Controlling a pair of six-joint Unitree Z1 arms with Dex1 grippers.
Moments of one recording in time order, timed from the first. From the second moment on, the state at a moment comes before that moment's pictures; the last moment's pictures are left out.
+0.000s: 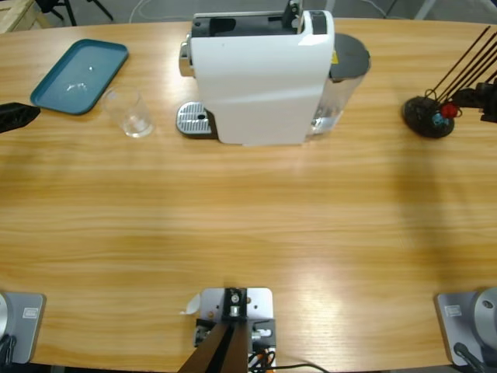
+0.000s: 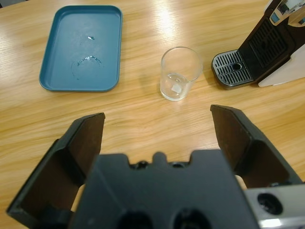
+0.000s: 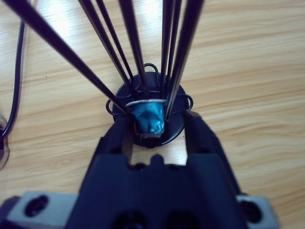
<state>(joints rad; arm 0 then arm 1) -0.63 1.03 -0.65 0.27 0.20 -0.20 0.05 1.45 -0.53 -0.18 -0.15 0.17</state>
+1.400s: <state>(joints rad) -0.63 1.04 -0.64 0.27 0.18 -0.20 0.76 1.22 -1.15 0.63 -0.03 -0.46</state>
